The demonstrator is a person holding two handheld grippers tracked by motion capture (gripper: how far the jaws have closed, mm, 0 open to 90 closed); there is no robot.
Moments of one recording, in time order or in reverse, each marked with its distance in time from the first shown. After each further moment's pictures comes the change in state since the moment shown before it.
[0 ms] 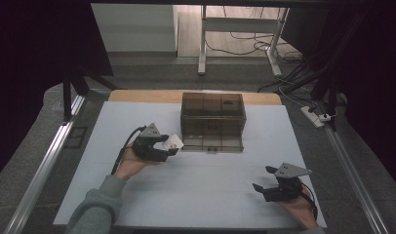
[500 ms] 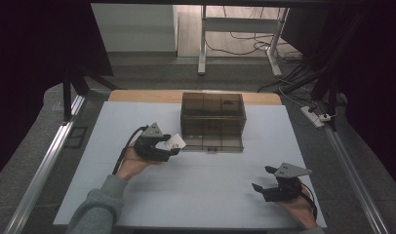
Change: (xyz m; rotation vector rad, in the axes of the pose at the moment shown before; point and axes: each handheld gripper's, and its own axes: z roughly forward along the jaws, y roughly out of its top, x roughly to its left) left arm -0.006 0.006 0.004 -0.002 -0.002 0.012; right arm 0.001 0.001 0.000 -0.004 0.008 0.003
